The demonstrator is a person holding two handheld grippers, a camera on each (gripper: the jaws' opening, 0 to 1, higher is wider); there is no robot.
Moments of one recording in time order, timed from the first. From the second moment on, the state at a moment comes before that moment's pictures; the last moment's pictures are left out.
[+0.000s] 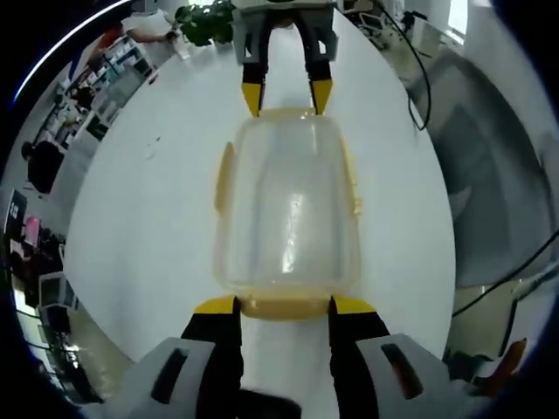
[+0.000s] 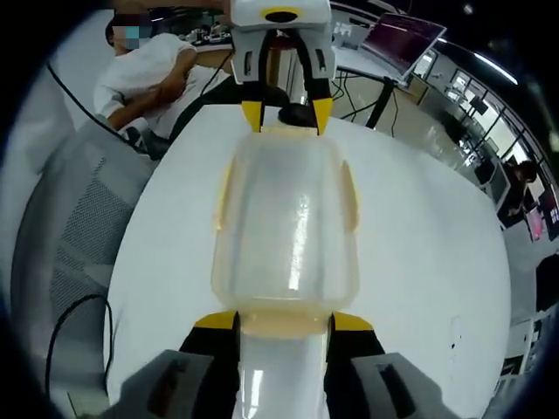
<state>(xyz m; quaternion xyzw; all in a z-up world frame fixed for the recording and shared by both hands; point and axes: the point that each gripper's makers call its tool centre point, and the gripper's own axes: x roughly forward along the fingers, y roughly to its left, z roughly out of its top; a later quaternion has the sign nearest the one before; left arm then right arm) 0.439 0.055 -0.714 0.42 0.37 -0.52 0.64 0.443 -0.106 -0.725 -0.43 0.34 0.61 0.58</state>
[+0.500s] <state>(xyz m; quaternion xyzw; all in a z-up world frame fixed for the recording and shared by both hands) 0.444 0.020 -0.708 0.42 0.36 -0.53 0.65 0.448 -0.141 -0.721 -0.43 0.34 0.61 0.58</state>
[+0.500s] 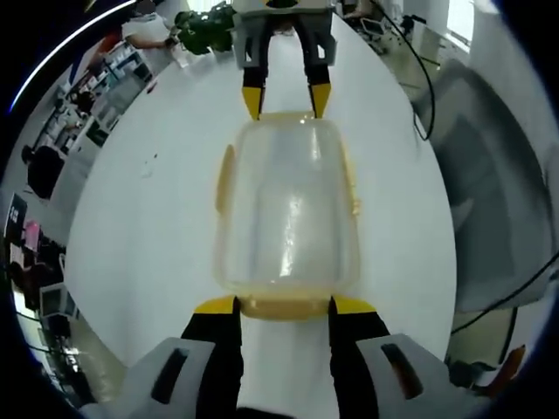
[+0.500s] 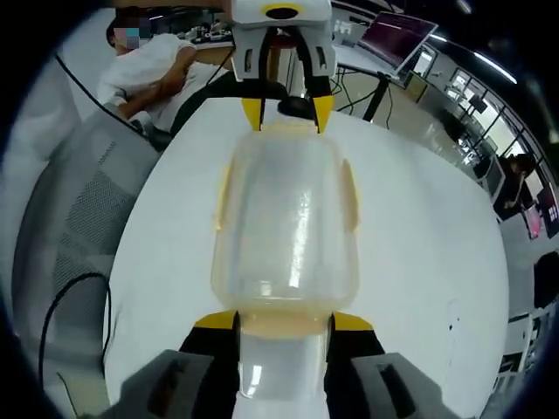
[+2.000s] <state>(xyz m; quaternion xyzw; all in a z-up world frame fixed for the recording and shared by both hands) 0.457 -0.067 -0.713 0.41 0.36 -0.54 0.64 0.459 -0.229 -0.724 -0.42 0.35 0.60 0.58</state>
